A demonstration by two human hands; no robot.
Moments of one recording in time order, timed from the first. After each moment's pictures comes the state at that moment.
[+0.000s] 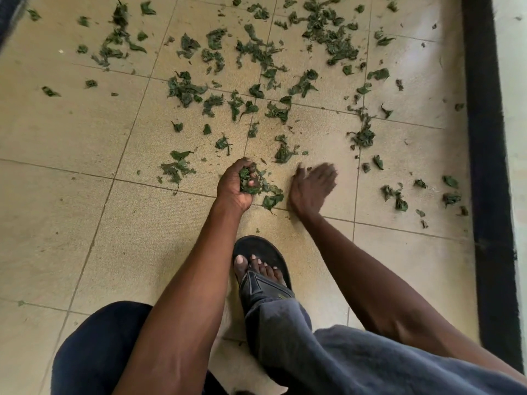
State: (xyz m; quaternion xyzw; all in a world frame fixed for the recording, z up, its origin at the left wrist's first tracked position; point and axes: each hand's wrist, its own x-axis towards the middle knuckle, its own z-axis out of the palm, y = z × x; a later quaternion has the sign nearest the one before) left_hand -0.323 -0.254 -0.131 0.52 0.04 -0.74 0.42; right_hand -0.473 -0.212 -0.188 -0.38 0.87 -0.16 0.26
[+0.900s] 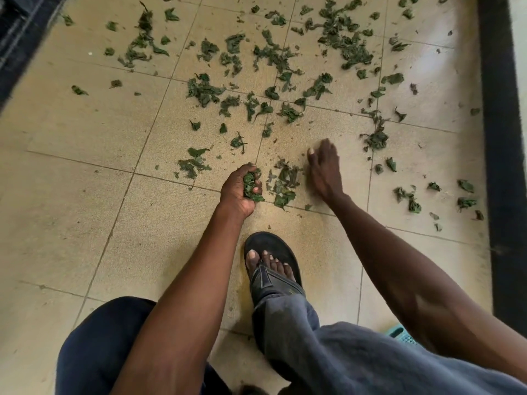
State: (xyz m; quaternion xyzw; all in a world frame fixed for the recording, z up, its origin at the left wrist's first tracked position) left_hand -0.301 -0.234 -0.123 0.54 0.03 -0.73 0.42; right_hand -0.501 -0.237 -0.160 -0.54 0.75 -0.23 0.32
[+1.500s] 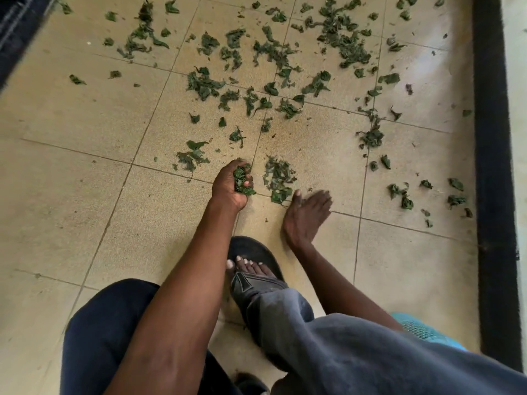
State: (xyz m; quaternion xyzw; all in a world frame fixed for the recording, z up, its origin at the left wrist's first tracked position) left_hand -0.287 -0.228 -0.122 0.52 0.05 -0.72 0.46; right_hand -0.427 -0.134 -0.186 -0.37 0.87 -0.18 0.28
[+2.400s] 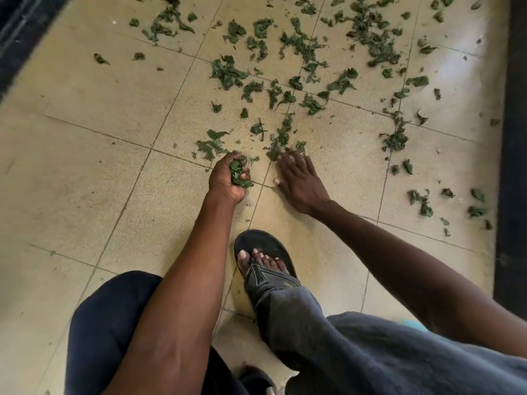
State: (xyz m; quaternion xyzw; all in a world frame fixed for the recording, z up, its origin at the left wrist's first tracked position) left_hand -0.239 -0.230 -0.131 0.52 0.10 -0.69 0.49; right_hand -0.437 -0.208 -0.180 -0.83 0.54 0.02 0.13
